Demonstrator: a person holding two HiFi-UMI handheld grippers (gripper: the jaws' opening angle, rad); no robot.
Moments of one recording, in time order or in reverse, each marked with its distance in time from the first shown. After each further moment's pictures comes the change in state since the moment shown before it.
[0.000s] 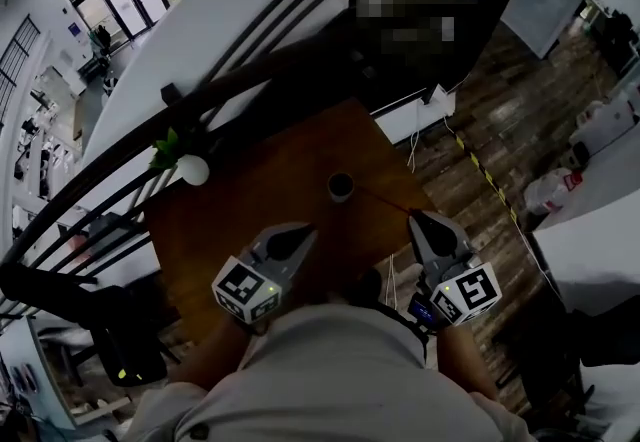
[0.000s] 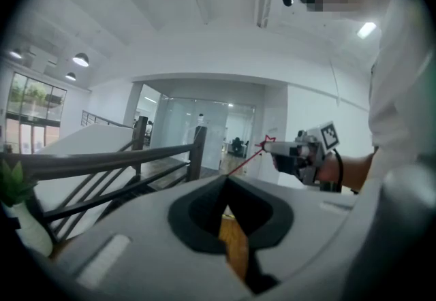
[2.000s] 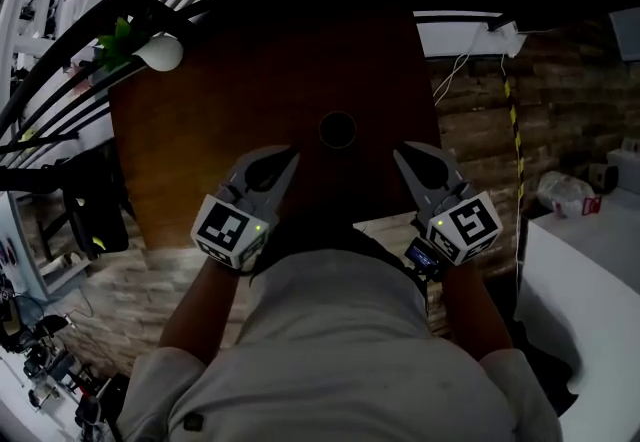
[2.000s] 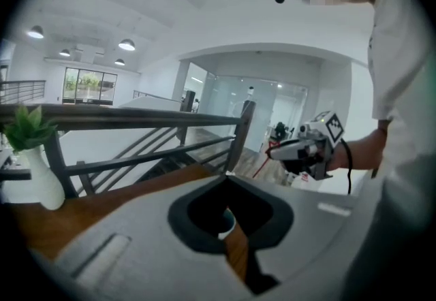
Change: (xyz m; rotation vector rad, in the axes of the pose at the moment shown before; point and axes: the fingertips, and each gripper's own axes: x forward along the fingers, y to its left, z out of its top) left arm 0.083 0.093 -0.077 -0.186 0.173 0.383; right arm 0.129 -0.086 -0.124 0.122 0.379 0.453
